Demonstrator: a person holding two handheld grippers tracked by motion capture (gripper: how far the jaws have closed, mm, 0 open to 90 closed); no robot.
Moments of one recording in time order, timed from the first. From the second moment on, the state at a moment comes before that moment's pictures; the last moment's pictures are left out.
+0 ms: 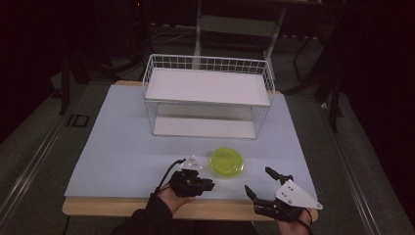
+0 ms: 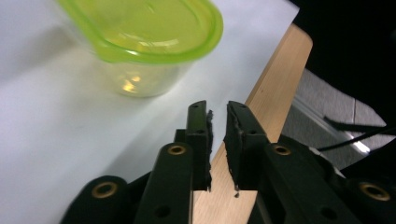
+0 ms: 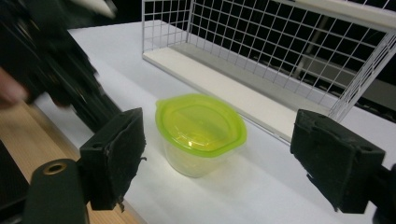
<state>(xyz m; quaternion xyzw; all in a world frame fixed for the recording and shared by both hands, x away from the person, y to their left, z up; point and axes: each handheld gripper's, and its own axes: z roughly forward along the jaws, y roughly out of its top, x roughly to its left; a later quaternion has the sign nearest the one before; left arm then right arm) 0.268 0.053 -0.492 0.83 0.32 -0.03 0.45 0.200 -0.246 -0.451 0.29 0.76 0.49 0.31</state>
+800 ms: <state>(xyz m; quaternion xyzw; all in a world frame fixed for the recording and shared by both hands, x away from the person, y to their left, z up) 0.286 0.106 -0.451 0.79 0.29 -0.01 0.55 0.226 -0.253 -0.442 0.35 0.78 0.46 0.24</state>
